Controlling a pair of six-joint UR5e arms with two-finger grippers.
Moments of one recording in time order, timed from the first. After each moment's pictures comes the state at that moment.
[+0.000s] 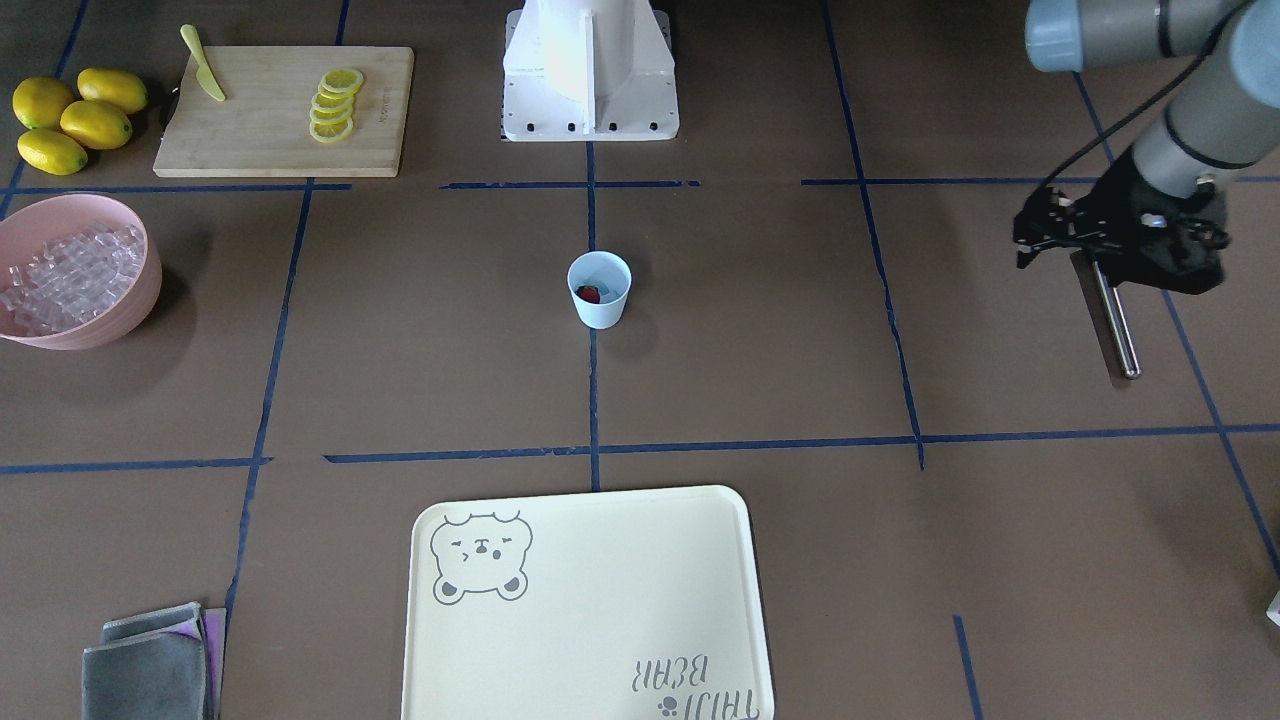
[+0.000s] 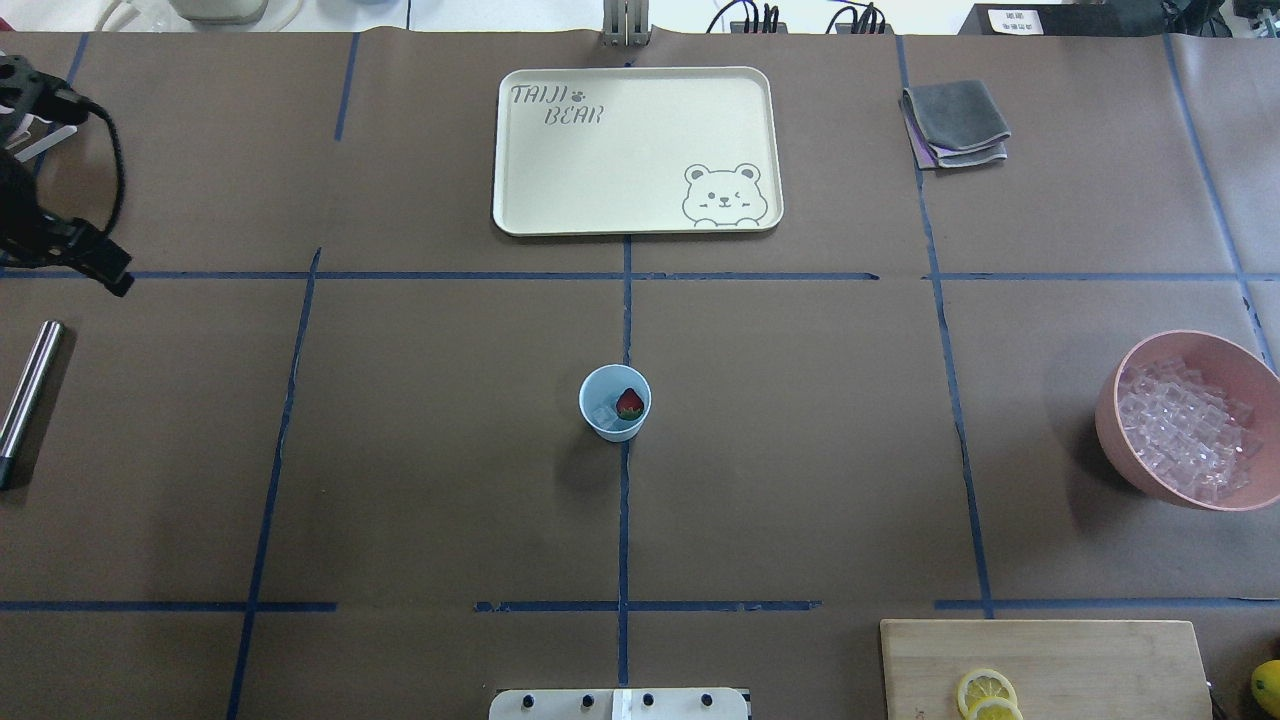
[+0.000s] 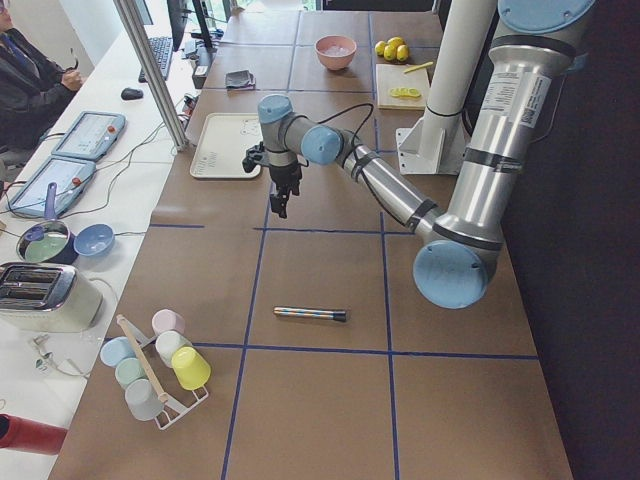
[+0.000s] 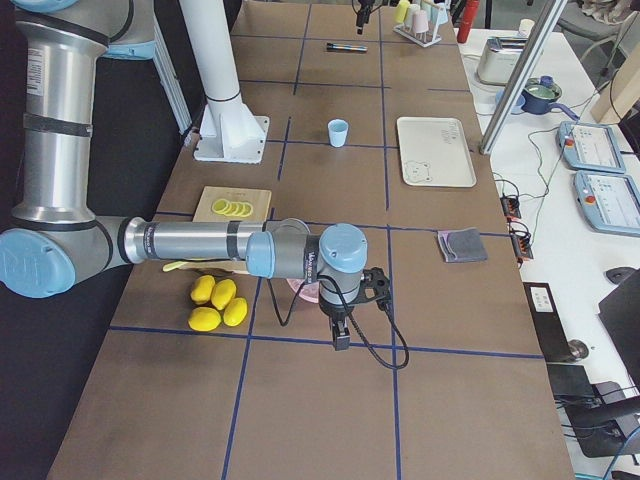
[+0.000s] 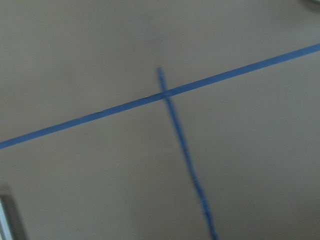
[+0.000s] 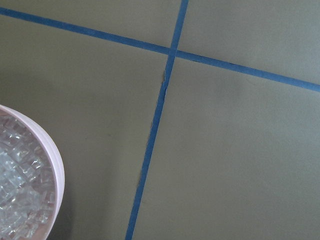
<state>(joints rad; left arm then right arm) -1.14 -1.73 -1.97 -1.34 -2.25 -0.24 1.57 -1.72 1.77 -1.63 2.29 -0.23</state>
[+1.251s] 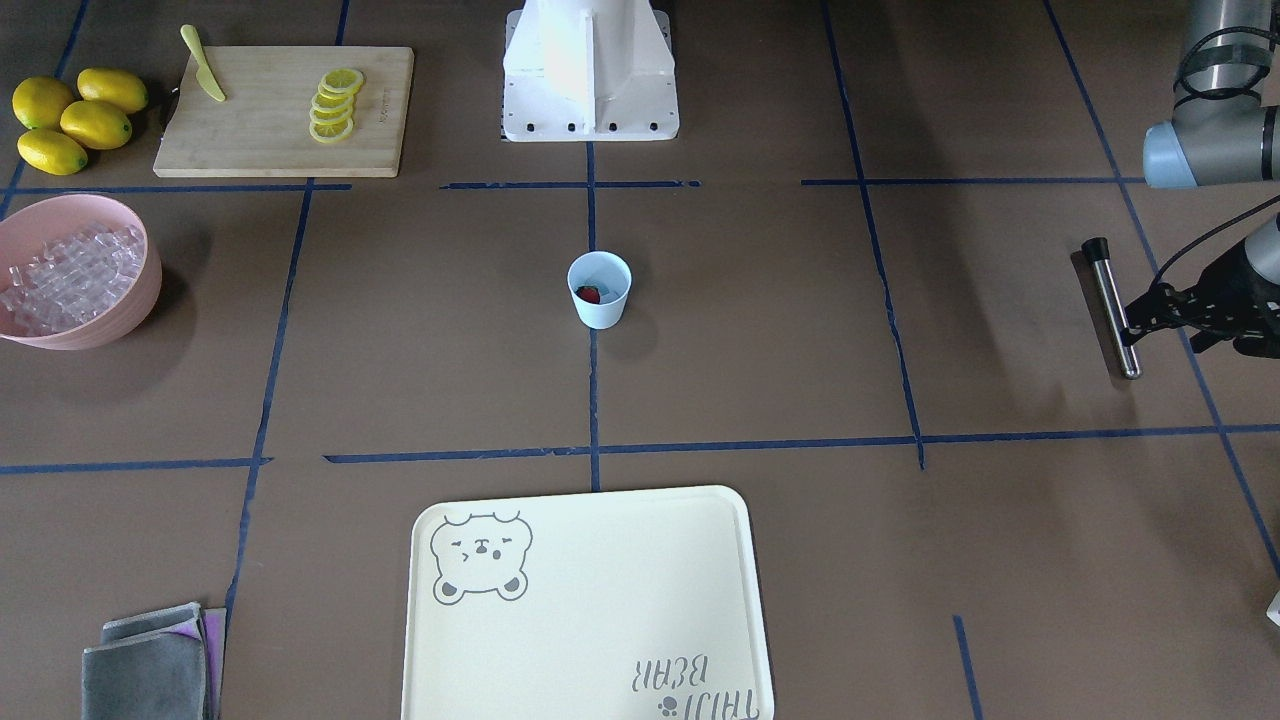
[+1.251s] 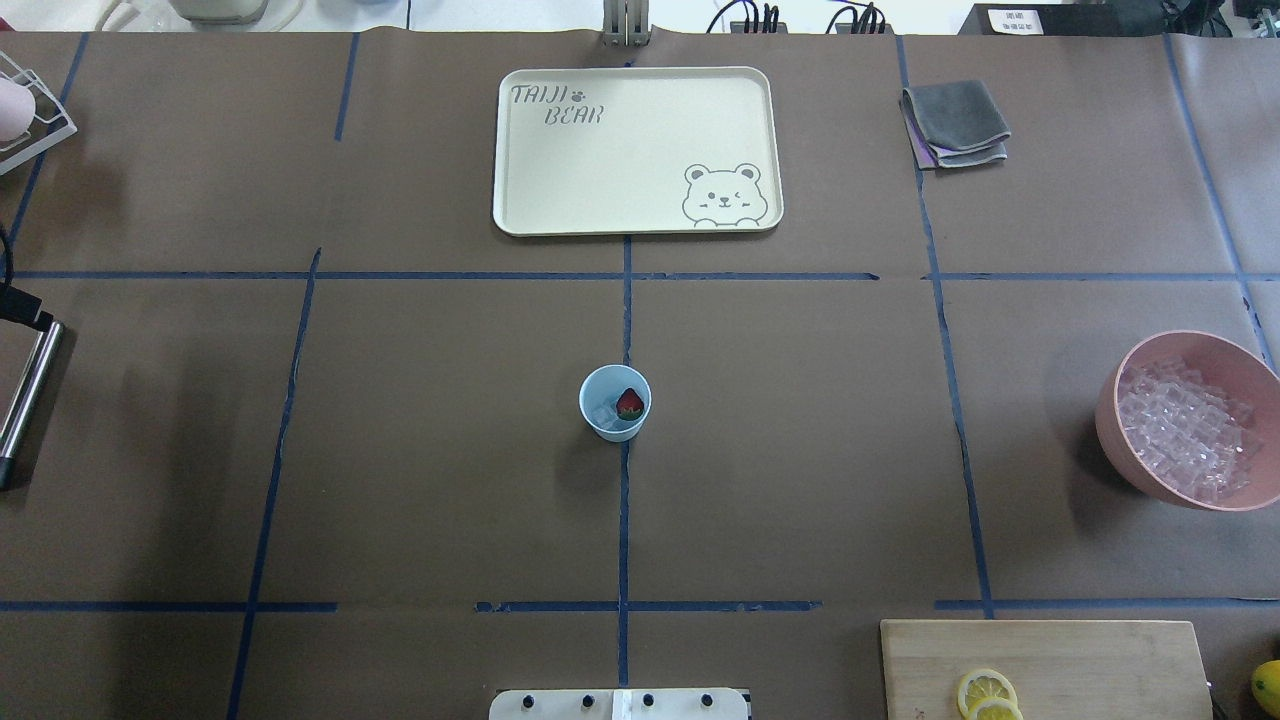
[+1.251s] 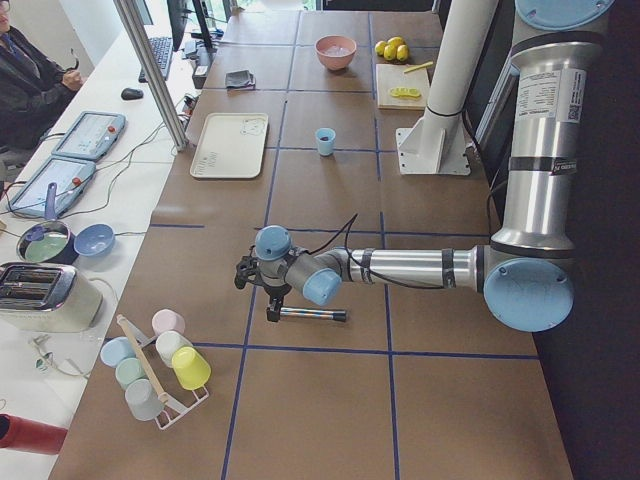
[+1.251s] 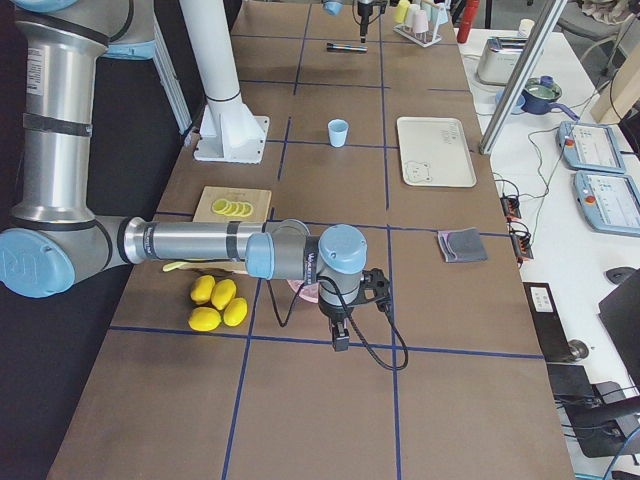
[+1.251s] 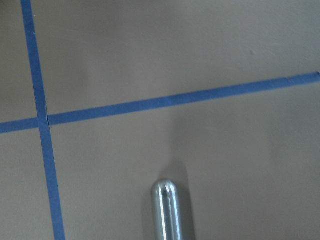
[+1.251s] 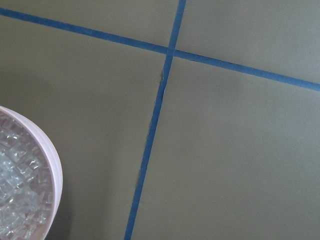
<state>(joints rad) -1.18 -1.60 -1.42 -2.16 -2.27 -0.48 1.57 -1.72 1.76 -1.63 2.29 -0.22</state>
